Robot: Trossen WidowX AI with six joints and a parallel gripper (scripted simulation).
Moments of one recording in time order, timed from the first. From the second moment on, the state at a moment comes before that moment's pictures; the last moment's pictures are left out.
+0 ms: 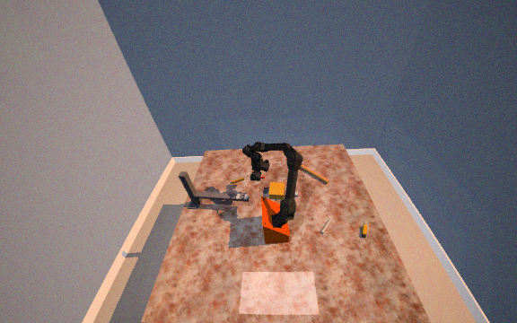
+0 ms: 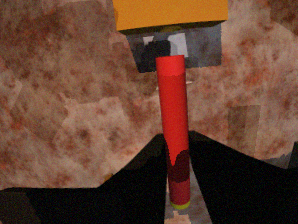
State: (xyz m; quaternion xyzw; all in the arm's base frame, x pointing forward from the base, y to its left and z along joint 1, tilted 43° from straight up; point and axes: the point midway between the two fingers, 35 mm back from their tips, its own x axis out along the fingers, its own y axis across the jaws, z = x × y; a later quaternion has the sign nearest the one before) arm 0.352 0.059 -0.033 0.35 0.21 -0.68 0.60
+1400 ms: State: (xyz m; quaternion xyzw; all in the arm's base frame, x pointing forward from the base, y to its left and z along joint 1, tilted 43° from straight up) arm 0.232 0.144 -0.115 0.36 0.22 -0.69 0.59
